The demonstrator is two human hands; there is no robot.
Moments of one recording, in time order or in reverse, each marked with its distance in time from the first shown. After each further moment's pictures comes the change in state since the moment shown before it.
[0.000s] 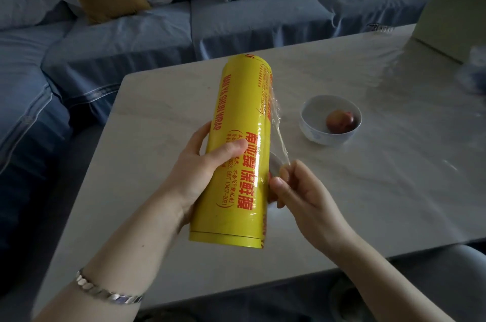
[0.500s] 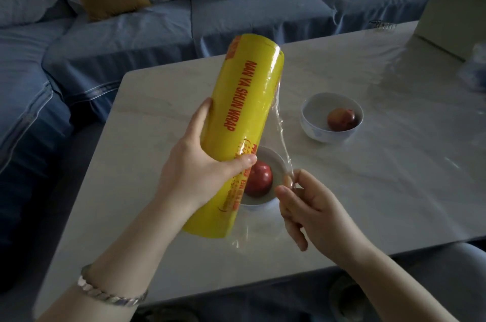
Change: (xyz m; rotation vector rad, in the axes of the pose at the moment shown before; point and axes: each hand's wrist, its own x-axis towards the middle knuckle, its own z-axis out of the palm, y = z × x) left_hand -0.008 0.003 0.005 0.679 0.293 0.327; right_hand -0.012 -0.004 -0.003 -0.023 -0.049 0.112
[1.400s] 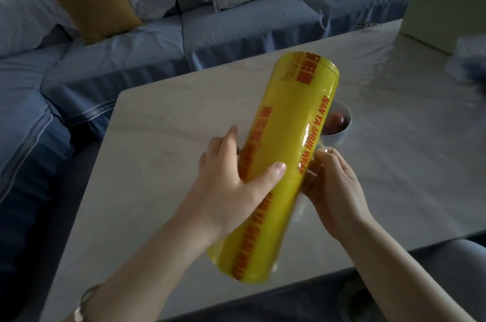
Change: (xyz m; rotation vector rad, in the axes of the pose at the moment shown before) left_hand -0.016 0.043 0.022 0.054 -0.275 0.052; right_hand 0.025 -0.007 -0.031 0.549 0.430 0.065
